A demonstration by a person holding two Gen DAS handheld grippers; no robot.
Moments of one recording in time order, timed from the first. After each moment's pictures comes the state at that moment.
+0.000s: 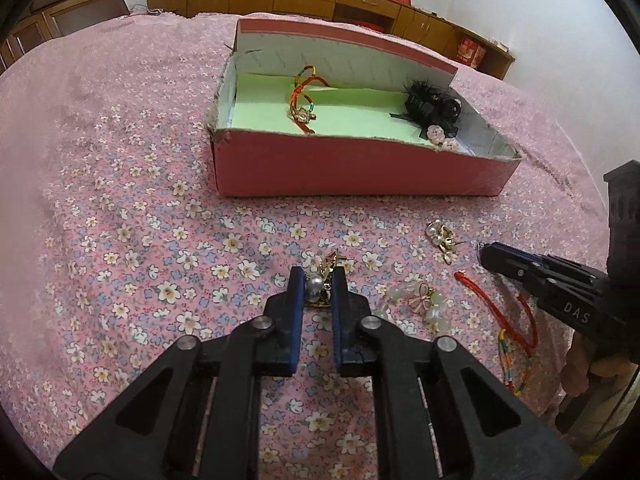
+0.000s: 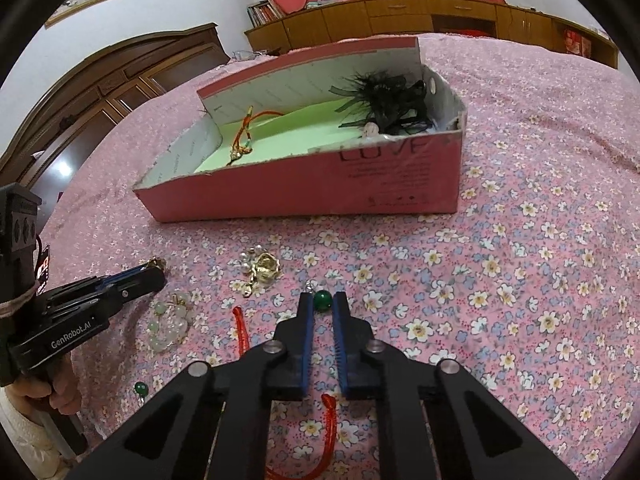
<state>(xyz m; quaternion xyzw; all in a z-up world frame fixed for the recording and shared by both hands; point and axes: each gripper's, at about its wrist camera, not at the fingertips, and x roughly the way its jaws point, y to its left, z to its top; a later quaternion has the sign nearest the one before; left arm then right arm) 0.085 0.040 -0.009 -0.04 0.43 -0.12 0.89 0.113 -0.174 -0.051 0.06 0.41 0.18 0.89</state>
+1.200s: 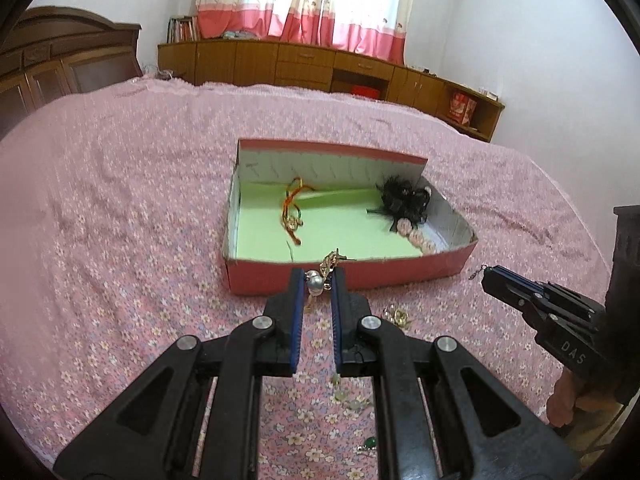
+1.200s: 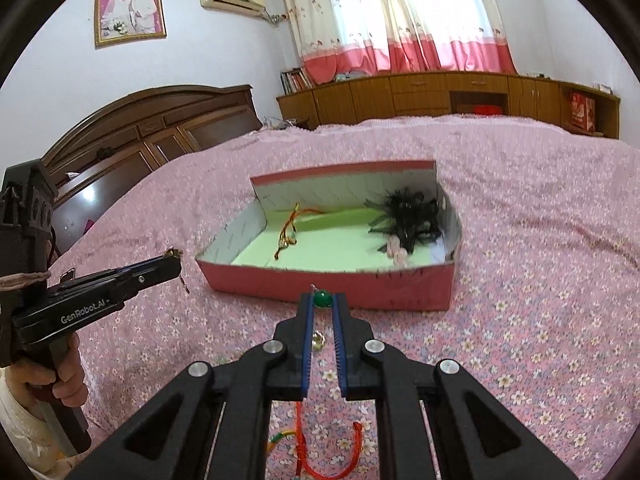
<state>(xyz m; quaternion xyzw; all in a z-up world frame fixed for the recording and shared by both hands) 0.067 0.036 0.066 -0.04 0.32 -0.11 0.94 0.074 -0.175 0.019 0.05 0.26 0.21 0.94</state>
